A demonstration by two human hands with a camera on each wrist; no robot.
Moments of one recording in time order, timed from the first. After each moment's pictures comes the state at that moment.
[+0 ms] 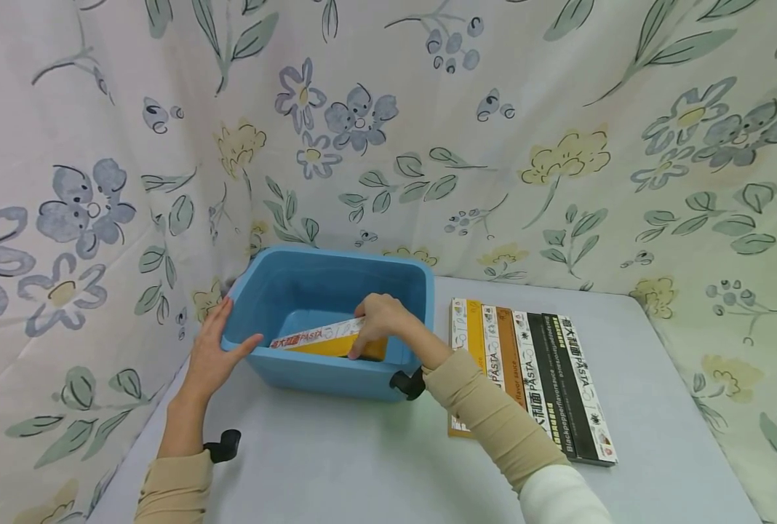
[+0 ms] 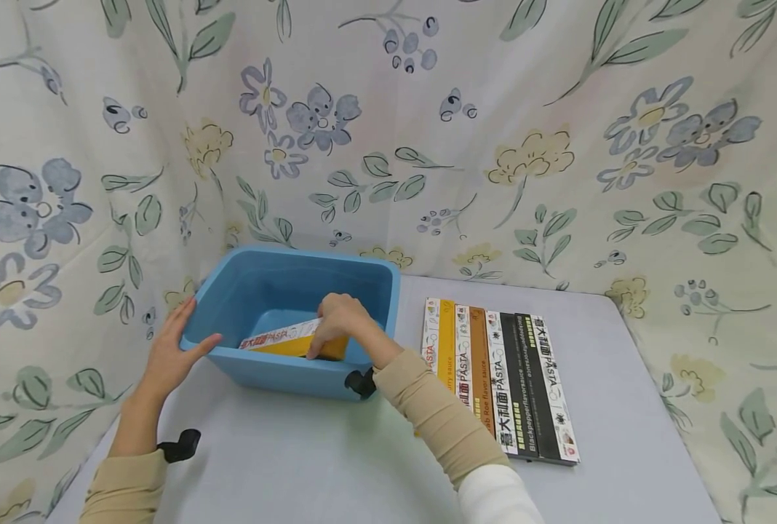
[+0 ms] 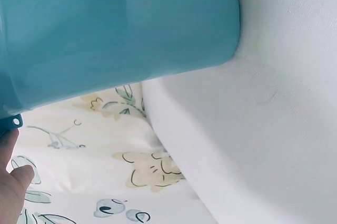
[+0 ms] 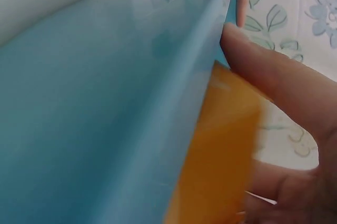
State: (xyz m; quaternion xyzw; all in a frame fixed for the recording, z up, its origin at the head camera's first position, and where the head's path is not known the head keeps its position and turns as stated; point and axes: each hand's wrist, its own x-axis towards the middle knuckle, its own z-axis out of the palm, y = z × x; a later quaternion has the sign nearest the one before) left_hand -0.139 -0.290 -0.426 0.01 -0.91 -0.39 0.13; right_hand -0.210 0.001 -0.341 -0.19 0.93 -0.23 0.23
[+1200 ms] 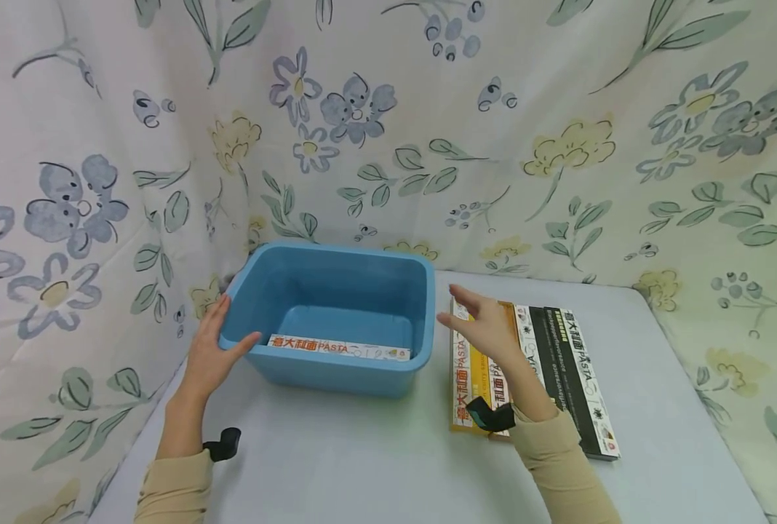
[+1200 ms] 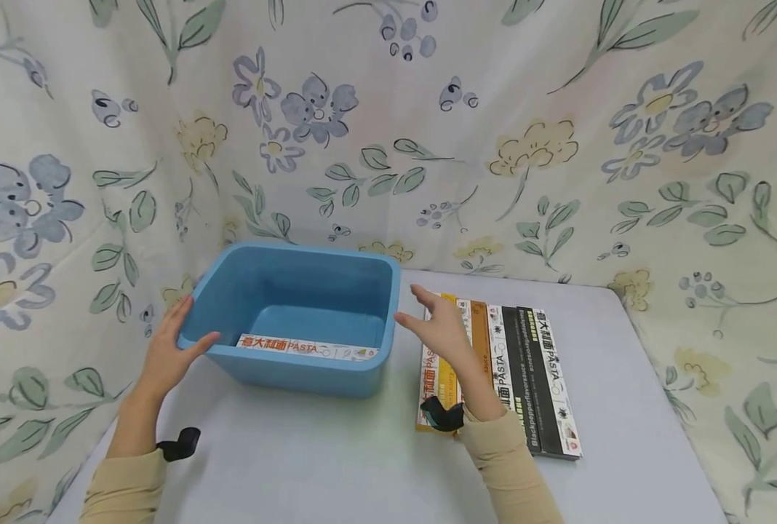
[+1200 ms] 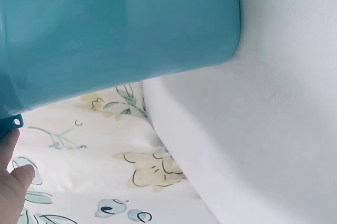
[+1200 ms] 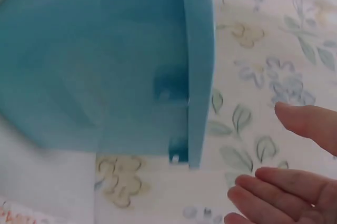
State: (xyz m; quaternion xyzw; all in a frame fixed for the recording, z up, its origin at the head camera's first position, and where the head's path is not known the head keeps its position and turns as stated) left_hand -0.140 -0.288 -0.427 0.02 -0.92 -0.38 0.13; right_hand -0.180 0.140 -0.367 -0.13 0.86 -0.49 0.02
